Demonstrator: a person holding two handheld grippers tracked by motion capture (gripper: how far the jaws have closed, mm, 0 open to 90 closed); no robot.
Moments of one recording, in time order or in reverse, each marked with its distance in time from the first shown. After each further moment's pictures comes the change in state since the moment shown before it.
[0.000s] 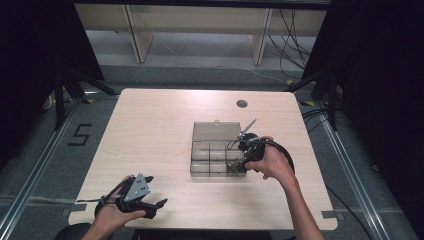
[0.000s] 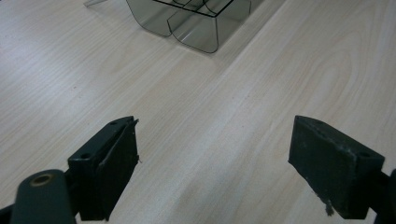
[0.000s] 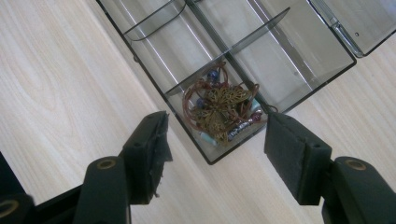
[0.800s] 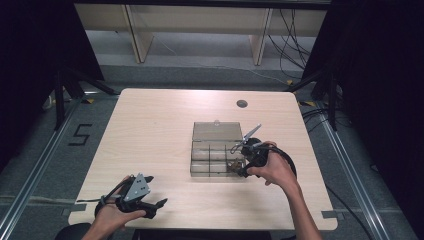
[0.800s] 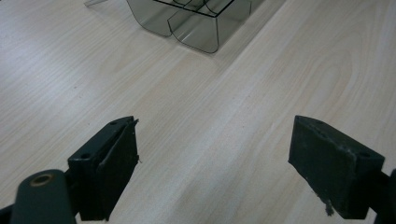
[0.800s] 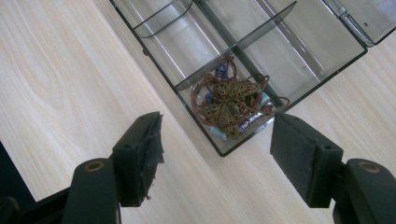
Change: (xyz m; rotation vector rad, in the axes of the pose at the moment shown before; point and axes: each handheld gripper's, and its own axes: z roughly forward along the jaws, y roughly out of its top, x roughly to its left) left arm -0.001 0.000 0.001 -0.014 0.001 -0.018; right arm 0.008 -0.015 0.000 -0.049 0.013 0.039
